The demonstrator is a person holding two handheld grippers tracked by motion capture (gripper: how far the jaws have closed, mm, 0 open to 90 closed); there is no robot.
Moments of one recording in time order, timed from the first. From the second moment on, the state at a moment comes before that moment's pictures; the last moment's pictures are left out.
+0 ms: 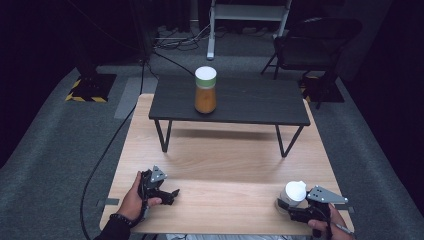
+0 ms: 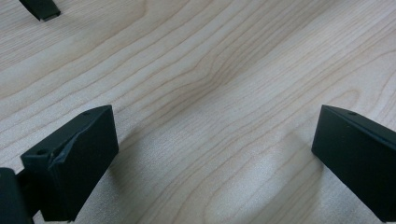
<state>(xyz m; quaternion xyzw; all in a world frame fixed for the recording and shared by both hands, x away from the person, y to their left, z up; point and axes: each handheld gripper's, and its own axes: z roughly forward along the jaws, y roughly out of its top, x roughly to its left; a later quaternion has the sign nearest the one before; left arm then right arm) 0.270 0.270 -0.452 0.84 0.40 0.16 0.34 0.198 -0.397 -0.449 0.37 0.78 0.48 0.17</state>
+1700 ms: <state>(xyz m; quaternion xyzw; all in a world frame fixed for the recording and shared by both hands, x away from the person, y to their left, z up) 0.270 0.270 -0.452 0.84 0.40 0.16 0.34 0.210 -0.323 -0.337 0.42 0.70 0.49 0.30</state>
